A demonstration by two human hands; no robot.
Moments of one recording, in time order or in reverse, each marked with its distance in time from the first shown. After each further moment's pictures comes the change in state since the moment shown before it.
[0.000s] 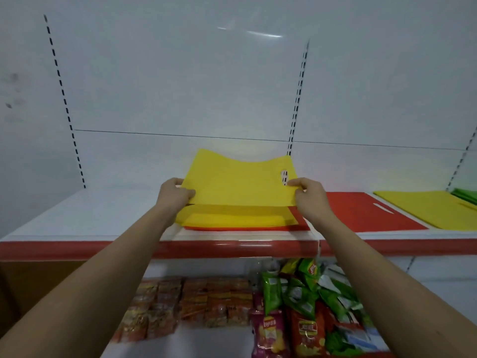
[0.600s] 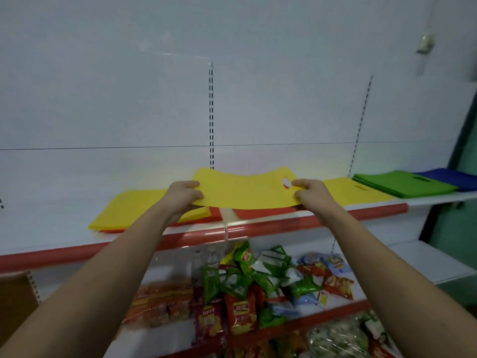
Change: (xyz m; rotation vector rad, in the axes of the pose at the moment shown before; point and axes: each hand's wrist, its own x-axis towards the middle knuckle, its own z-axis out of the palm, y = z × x) left_hand -0.133 0.073 0.177 -0.088 -0.398 0.002; right_hand -0.066 0.051 -0.237 0.027 0.039 0.228
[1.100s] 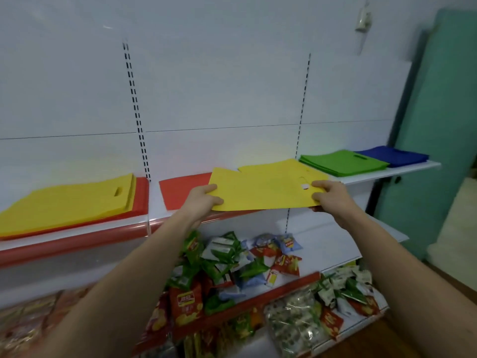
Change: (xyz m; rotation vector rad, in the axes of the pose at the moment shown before) left_hand 0.006 -0.034 0.224 0.085 -0.162 0.001; right_hand 0.009 0.132 -0.181 0.081 0.137 0.192
